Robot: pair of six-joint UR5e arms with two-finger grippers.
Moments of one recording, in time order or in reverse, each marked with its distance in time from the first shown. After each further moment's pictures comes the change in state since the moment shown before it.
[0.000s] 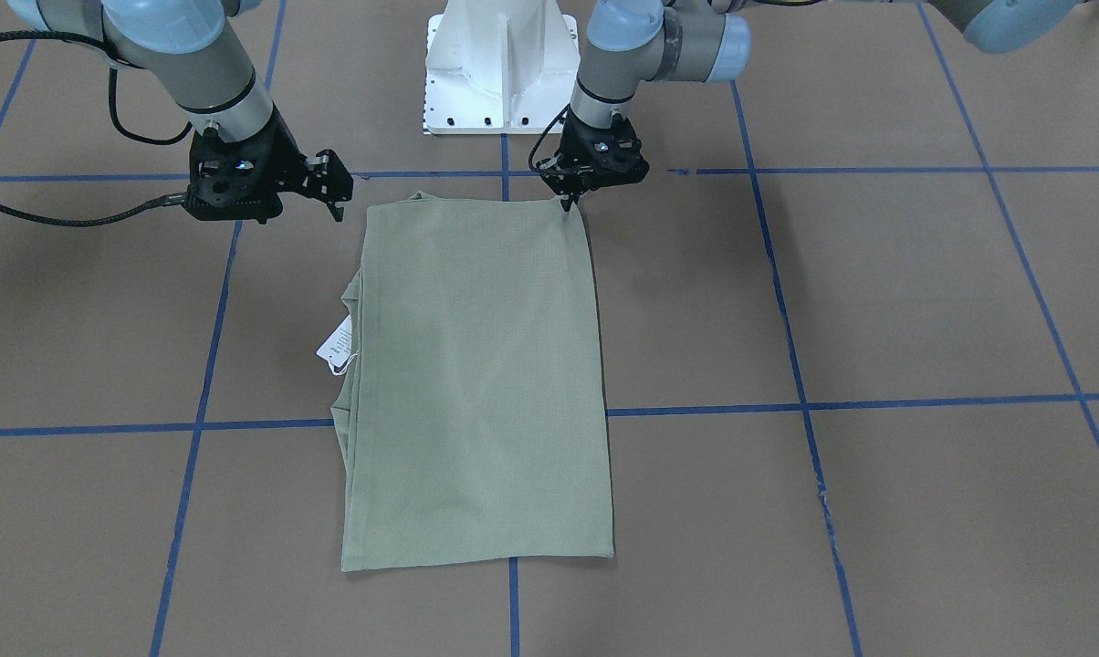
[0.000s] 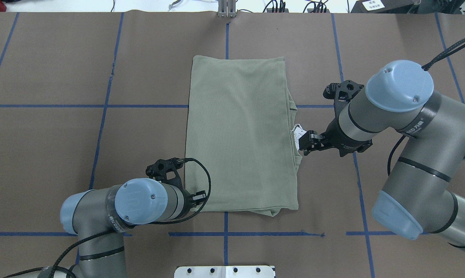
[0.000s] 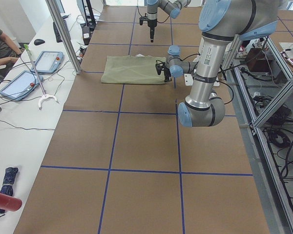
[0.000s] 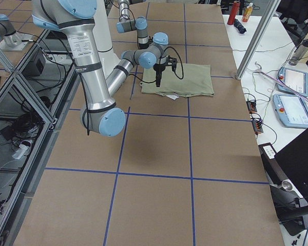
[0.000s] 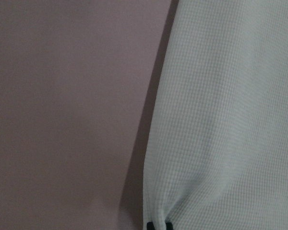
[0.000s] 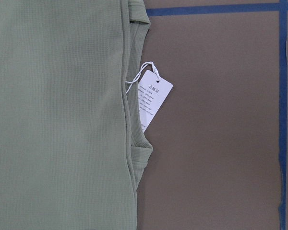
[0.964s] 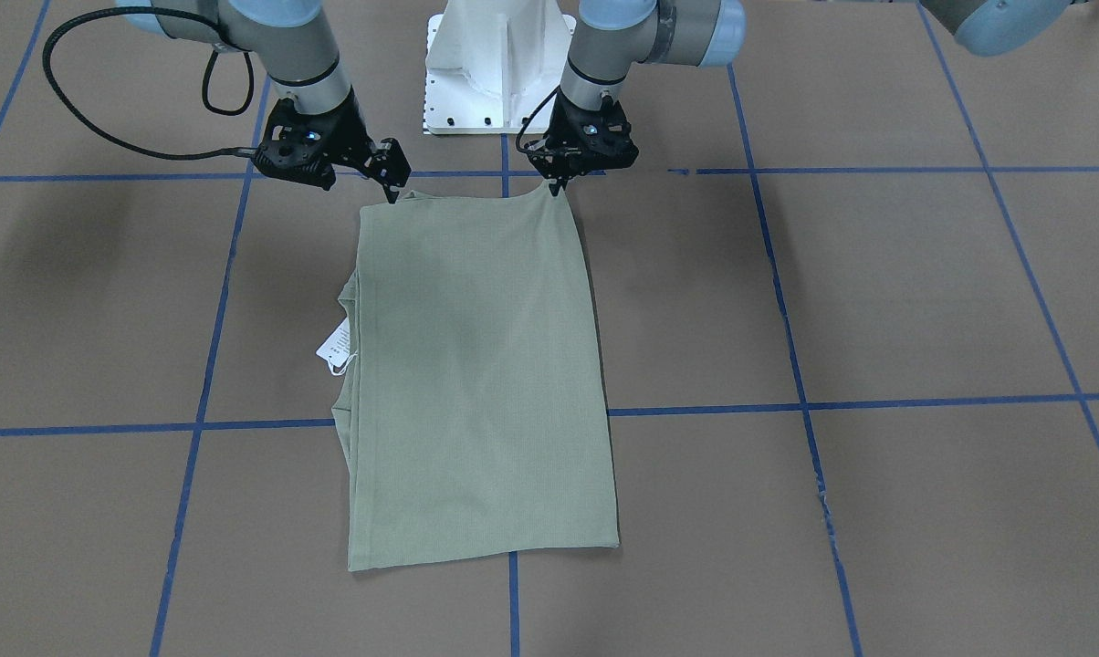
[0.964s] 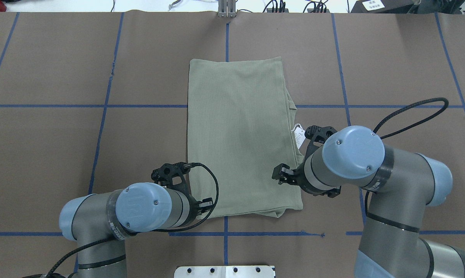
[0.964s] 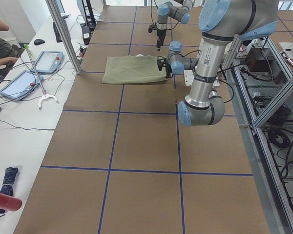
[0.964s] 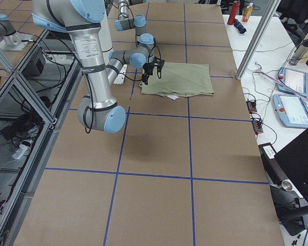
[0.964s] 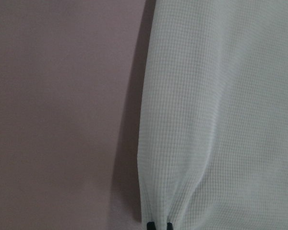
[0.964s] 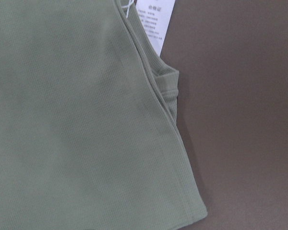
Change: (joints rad) left arm 0.004 -0.028 -0.062 0.068 -0.029 0.018; right arm -0.260 0.009 0.006 0.056 -0.207 0.515
